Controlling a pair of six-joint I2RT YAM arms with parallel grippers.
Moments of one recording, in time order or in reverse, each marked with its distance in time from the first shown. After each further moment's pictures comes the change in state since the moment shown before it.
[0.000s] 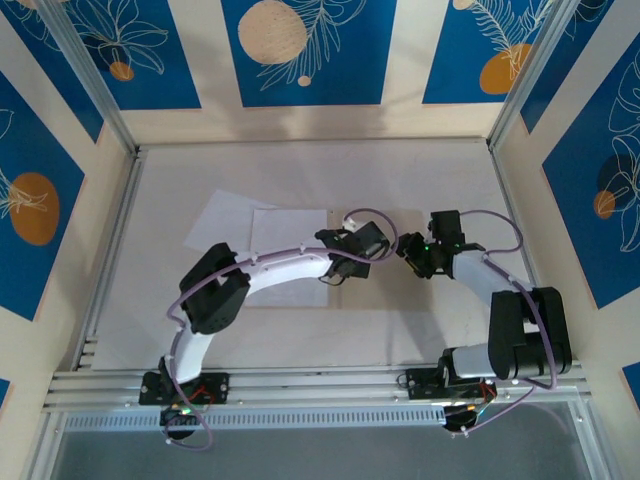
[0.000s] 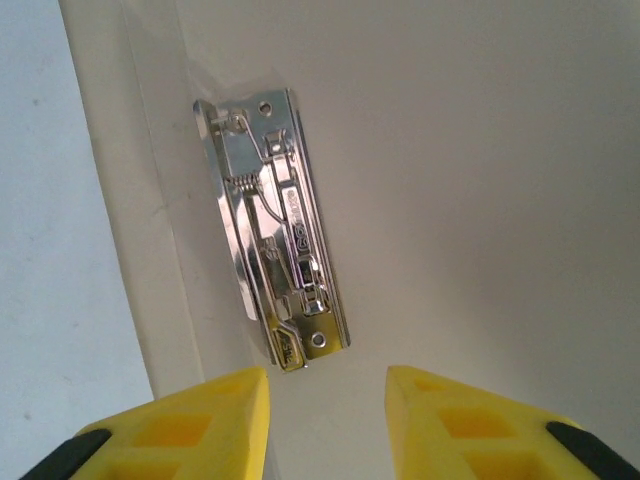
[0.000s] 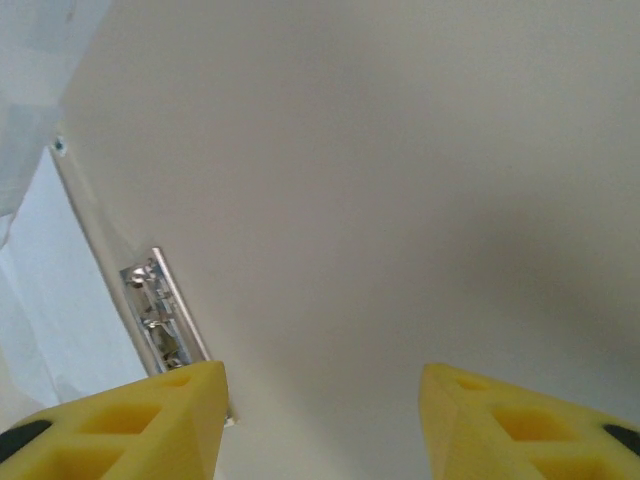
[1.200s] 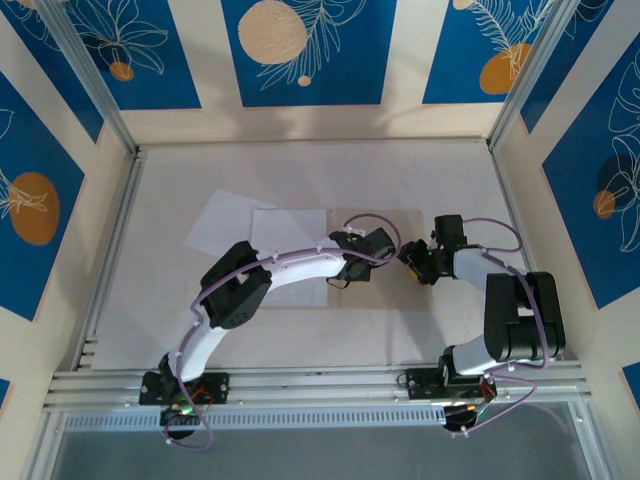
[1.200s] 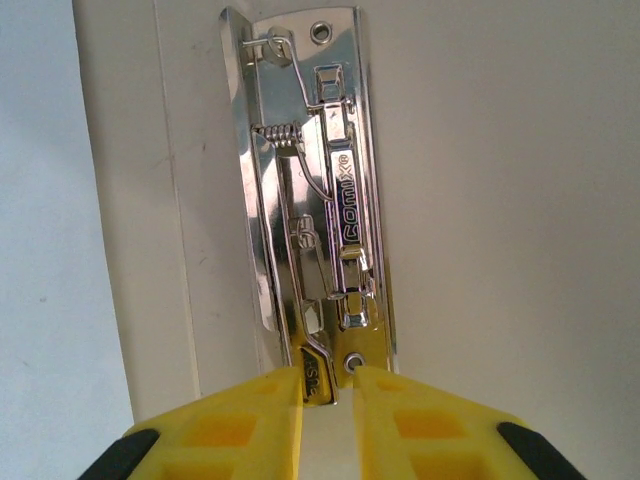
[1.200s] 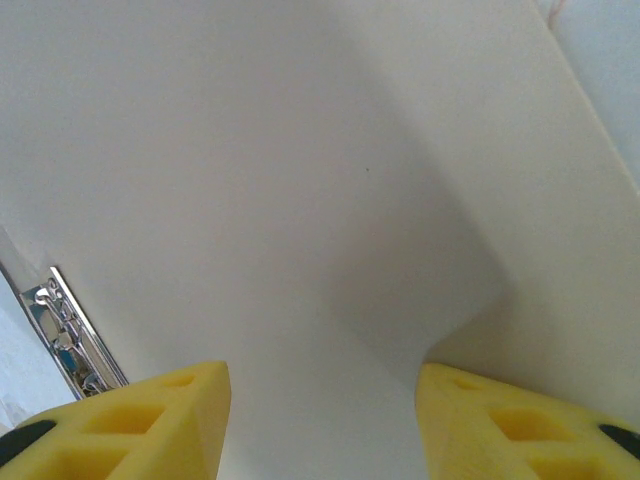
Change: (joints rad) left arm -0.001 0.132 0.099 -0.112 -0.034 -0.122; right arm -0.050 0.091 -0.021 0.011 -0.026 -0.033
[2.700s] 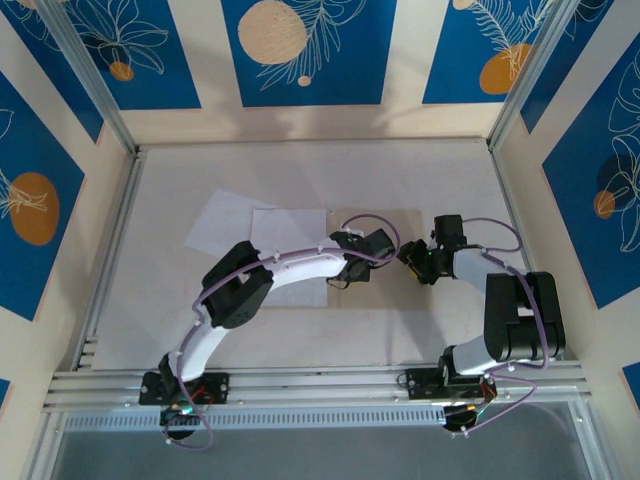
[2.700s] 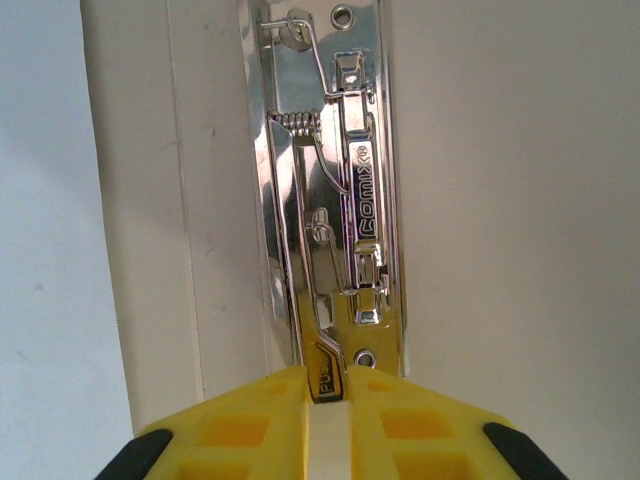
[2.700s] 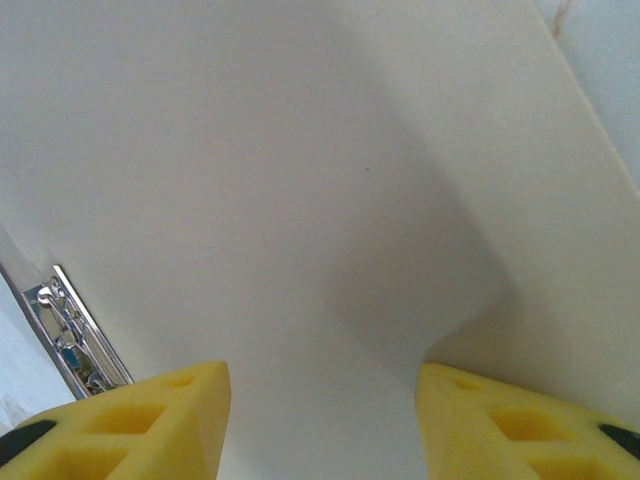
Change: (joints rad) left arm 0.010 0.012 0.005 -0.016 -0.002 -0.036; right arm 0.000 0.000 0.000 0.003 0.000 0.000
